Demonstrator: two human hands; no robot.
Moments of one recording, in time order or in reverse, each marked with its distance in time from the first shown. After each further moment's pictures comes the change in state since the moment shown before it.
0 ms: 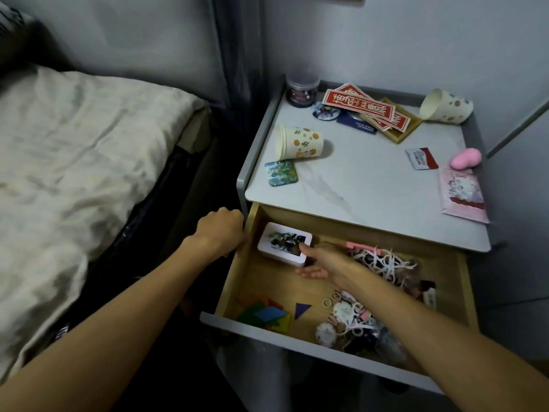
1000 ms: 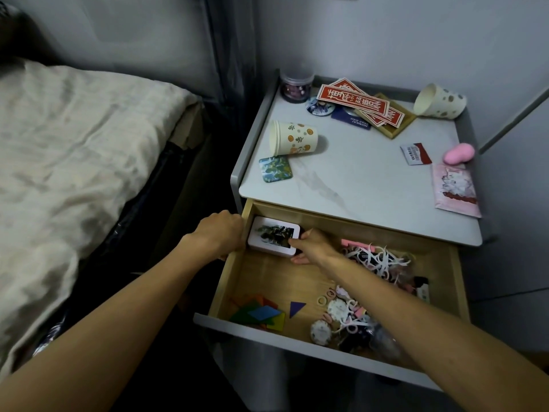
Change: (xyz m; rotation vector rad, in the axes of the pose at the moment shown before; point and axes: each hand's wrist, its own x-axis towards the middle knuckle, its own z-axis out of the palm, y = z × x) left_hand 0.008 0.002 0.013 0.229 -0.058 0.067; right_hand 0.021 -0.005 0.008 -0.285 0.126 -0.076
